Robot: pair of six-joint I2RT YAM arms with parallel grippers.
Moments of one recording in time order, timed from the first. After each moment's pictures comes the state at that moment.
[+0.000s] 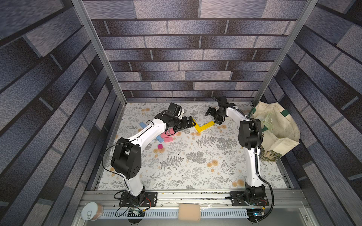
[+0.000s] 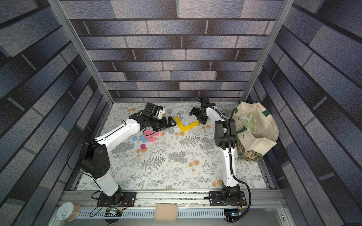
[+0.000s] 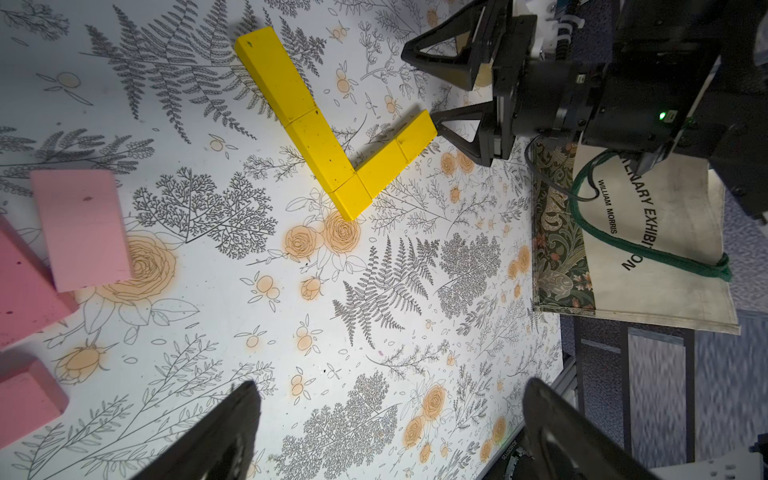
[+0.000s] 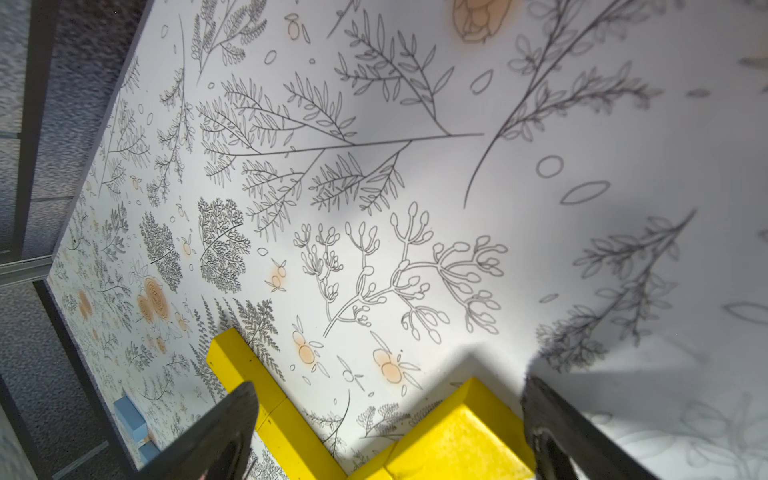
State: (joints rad) left arm -0.49 1.73 1.43 -0.54 0.44 -0.60; right arm 0.21 2.36 1.97 -0.72 -0.33 0.71
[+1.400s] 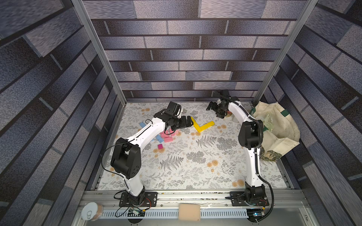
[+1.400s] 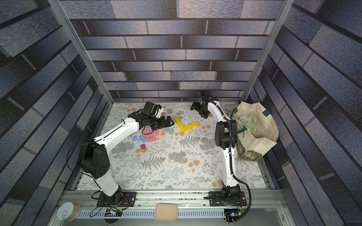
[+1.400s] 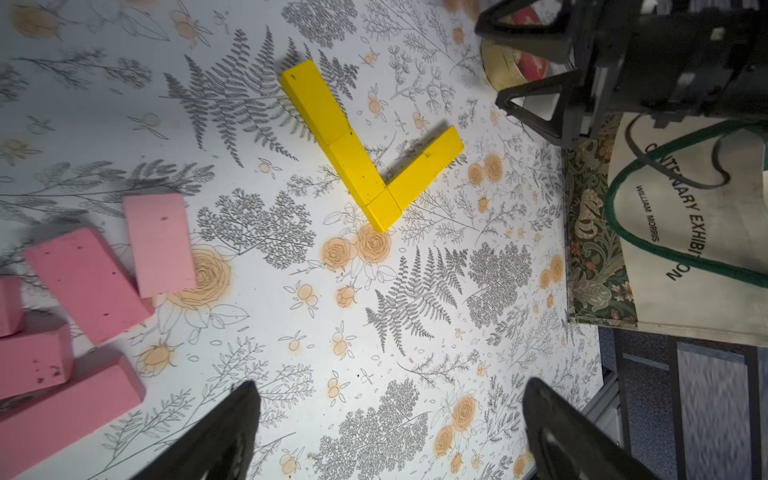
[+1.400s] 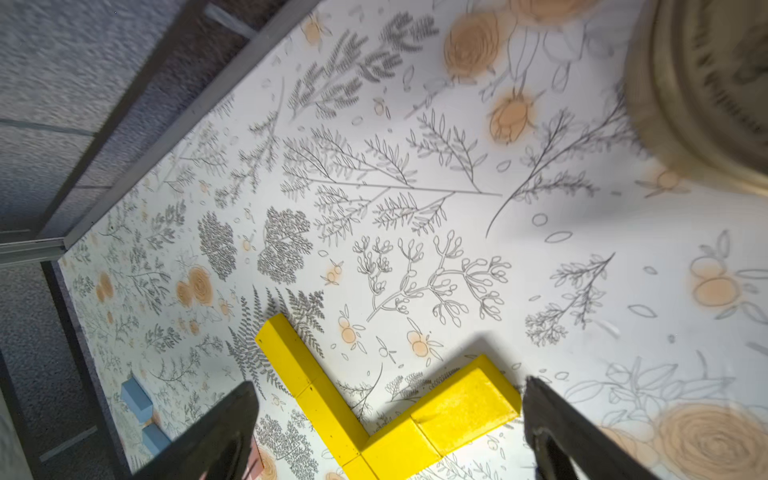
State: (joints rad) left arm -0.44 1.74 1.49 -0.64 0.33 -0.53; right arm 0.19 2.36 2.23 -0.93 -0.27 0.58
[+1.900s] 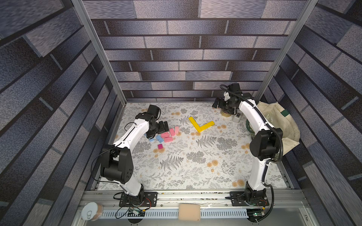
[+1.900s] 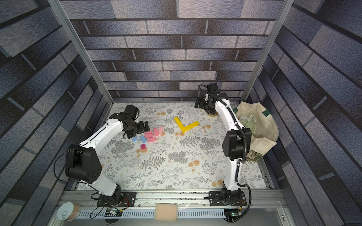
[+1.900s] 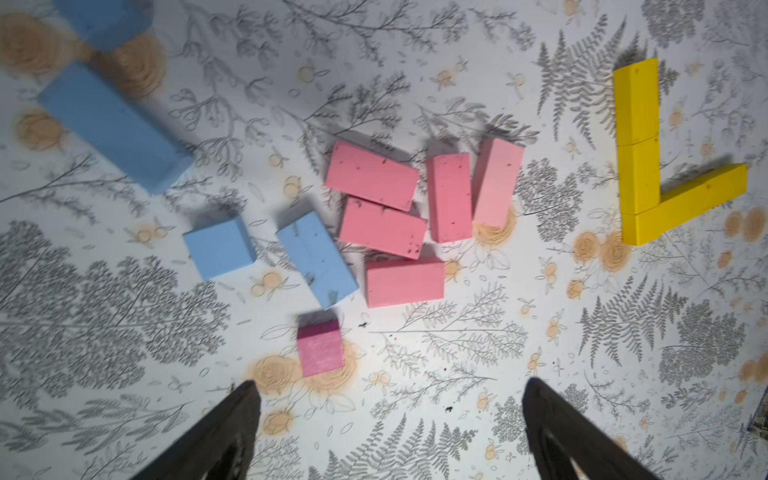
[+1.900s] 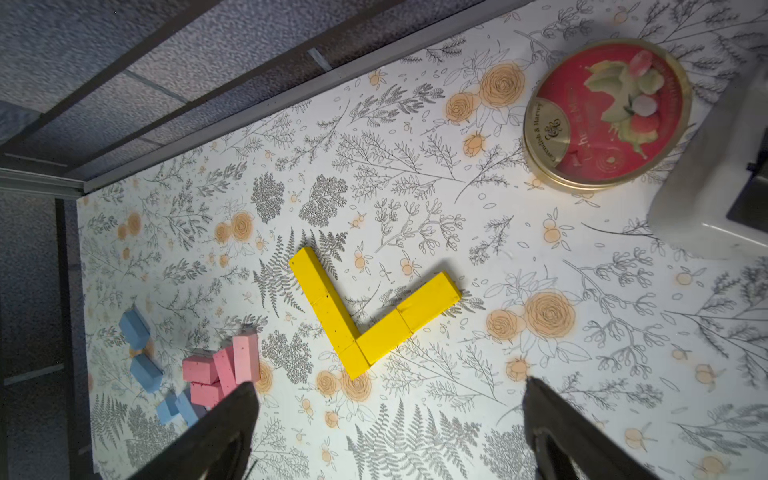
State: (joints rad) left arm -0.20 1.57 1.29 -0.92 0.13 -0.47; right arm 0.21 1.98 1.97 -0.98 -0.17 0.40
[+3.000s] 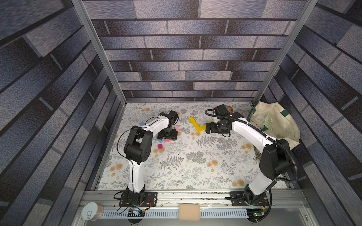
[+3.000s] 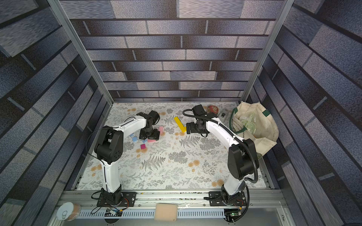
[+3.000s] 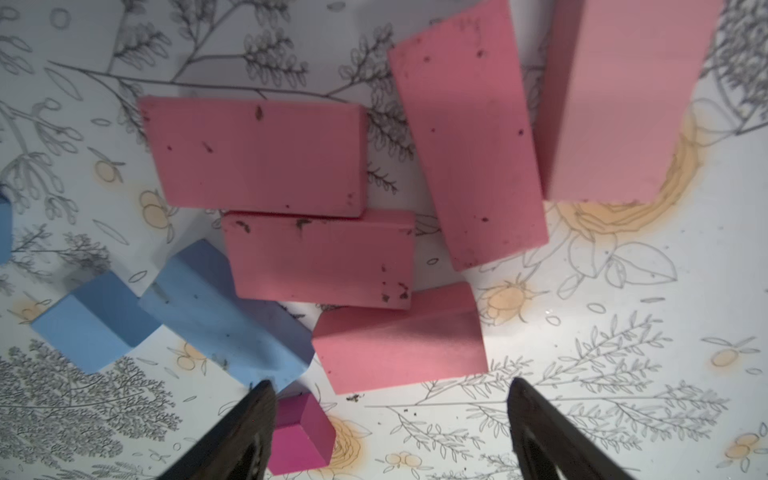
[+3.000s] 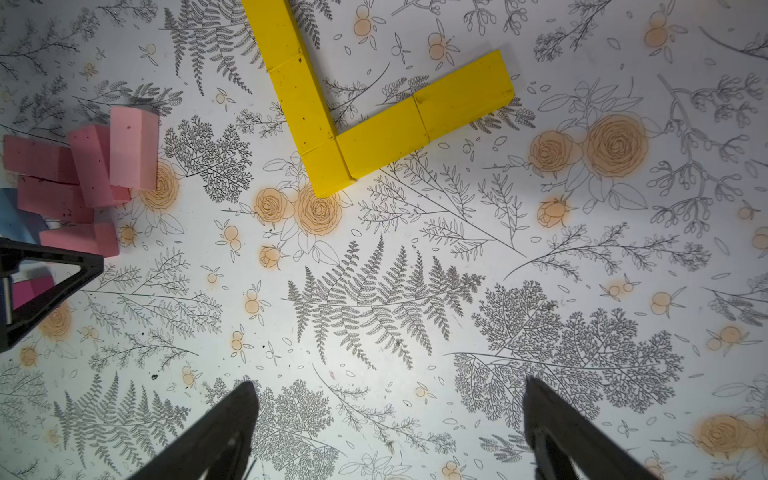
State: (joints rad) left arm -0.41 2.02 1.52 -1.01 -0.06 -0.33; right arm 0.44 1.69 1.39 -0.86 -0.04 0.30
